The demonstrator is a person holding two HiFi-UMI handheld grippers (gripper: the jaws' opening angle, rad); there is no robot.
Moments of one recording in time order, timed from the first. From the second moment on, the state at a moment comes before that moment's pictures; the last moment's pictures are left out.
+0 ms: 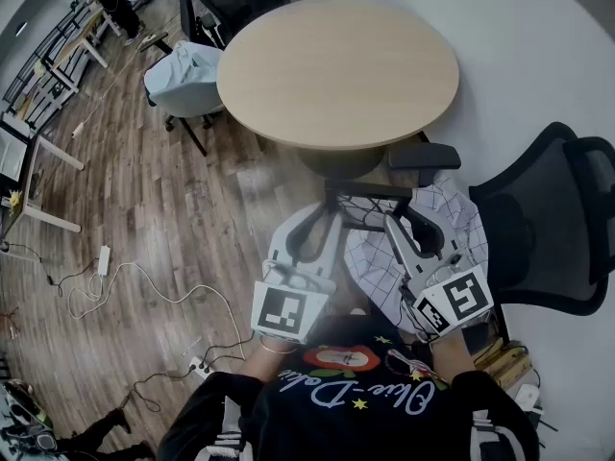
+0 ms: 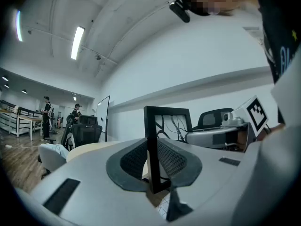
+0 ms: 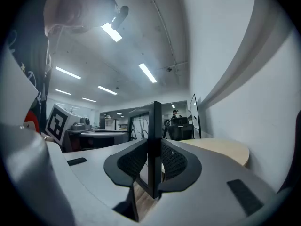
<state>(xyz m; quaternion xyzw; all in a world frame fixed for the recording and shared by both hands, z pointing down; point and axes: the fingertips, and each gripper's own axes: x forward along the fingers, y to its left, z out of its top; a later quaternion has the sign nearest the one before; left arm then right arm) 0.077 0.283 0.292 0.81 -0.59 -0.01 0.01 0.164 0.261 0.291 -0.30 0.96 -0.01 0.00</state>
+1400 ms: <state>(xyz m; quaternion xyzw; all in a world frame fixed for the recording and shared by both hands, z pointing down) 0.000 0.272 0.299 0.83 -0.56 -0.01 0.01 0.087 0.255 0.296 -0.33 0.94 -0.01 -0.01</state>
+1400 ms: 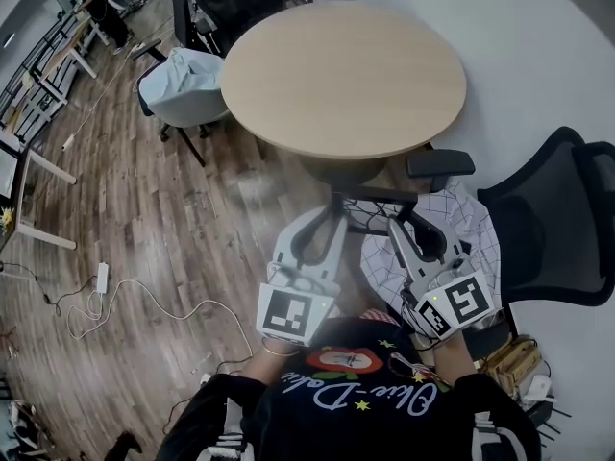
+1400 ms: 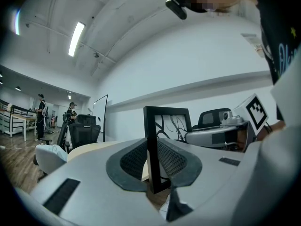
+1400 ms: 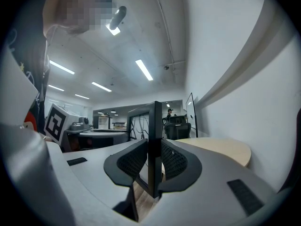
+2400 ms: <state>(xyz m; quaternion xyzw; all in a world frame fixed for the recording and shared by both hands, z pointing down) -0.049 0.213 0.315 0.82 -0.57 -0.01 0.02 0.037 0.192 0.313 -0.32 0.95 -0.02 -0.01</state>
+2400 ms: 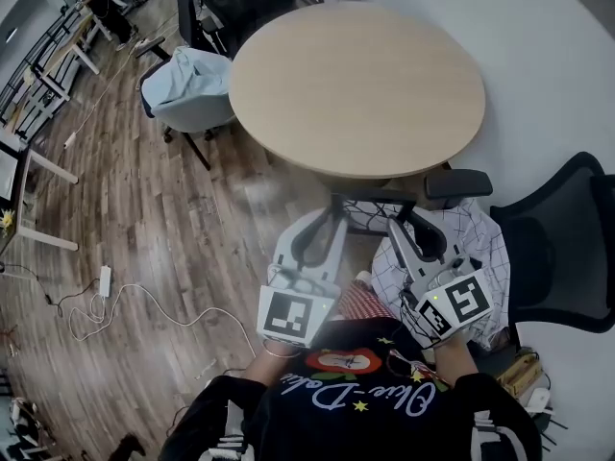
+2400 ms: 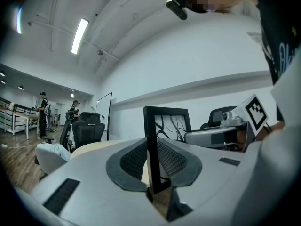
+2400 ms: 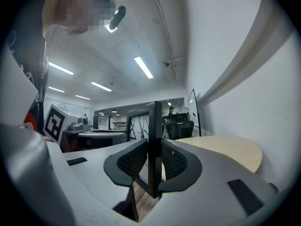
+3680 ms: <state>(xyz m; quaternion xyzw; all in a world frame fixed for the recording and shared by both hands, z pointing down) -0.016 0.085 0.311 0.84 -0.55 0.02 0.01 0.072 0.068 0.316 -0.34 0.94 -0.04 0.01</state>
